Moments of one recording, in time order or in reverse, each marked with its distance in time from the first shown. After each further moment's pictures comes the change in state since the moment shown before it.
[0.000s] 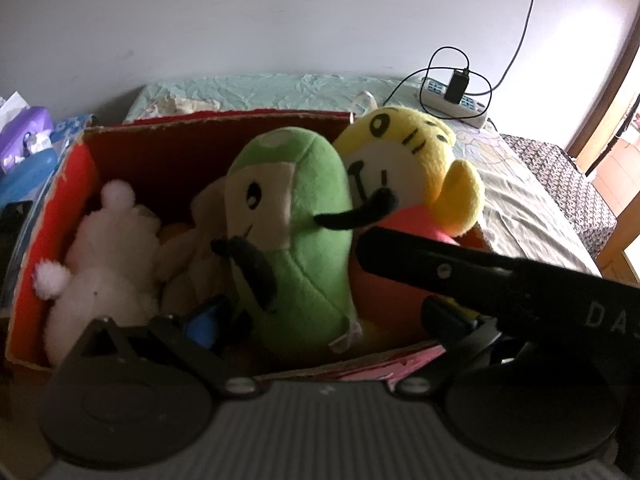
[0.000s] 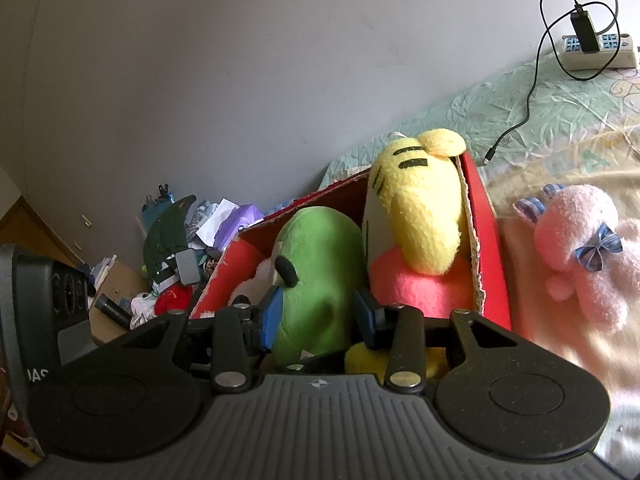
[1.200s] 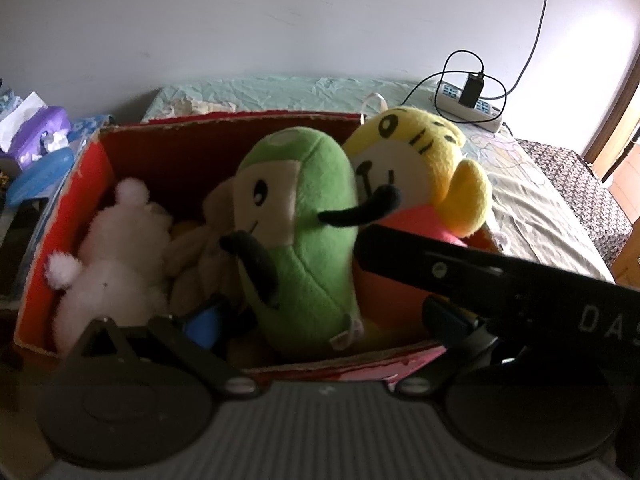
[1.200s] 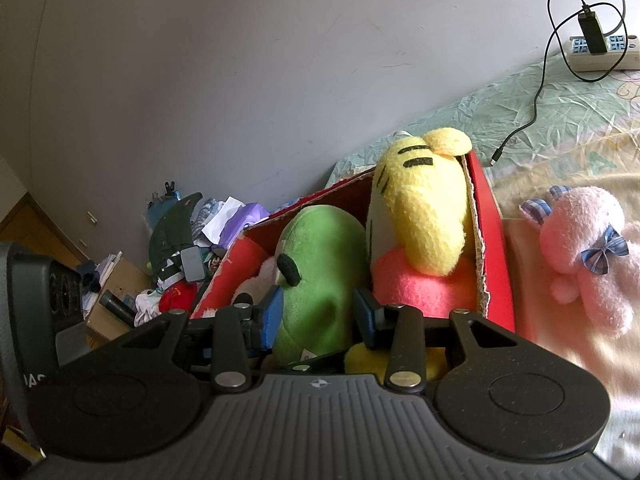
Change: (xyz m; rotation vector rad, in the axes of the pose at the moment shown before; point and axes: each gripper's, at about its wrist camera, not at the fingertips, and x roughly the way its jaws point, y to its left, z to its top) left arm -0.002 -0.007 -0.003 -0.012 -0.015 0.060; right arm 0.001 -0.002 0.001 -0.013 0.003 0.020
